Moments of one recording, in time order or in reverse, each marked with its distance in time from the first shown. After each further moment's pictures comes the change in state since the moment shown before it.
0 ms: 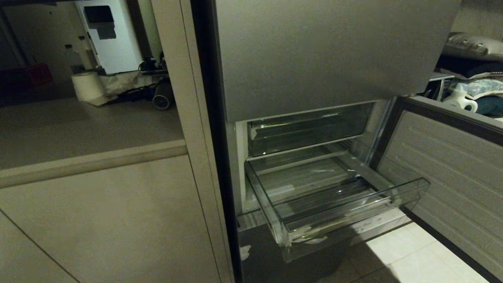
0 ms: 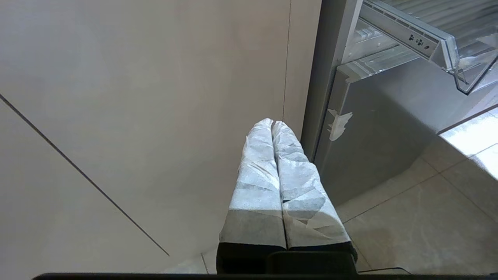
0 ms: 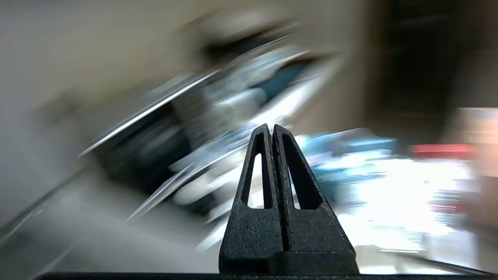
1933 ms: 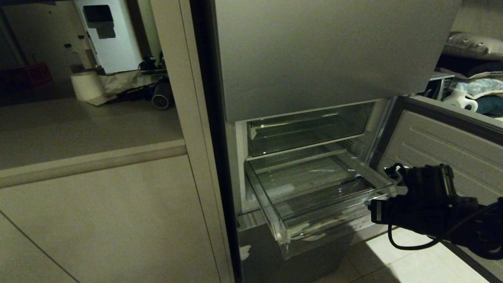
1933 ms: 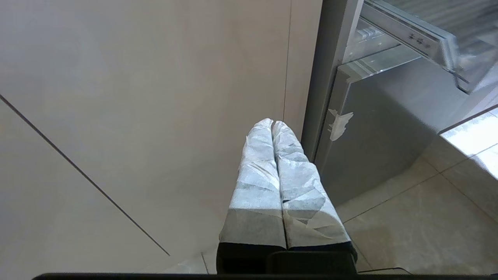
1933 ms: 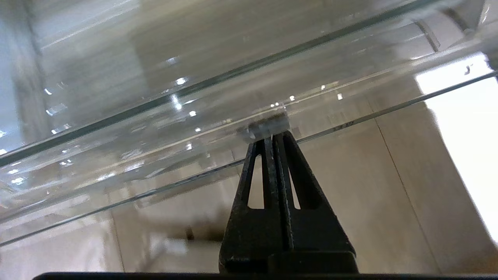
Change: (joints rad) left arm 0.000 0.000 0.000 0.000 0.000 0.000; right arm 1.335 0.557 0.403 -0.095 -0.438 -0.125
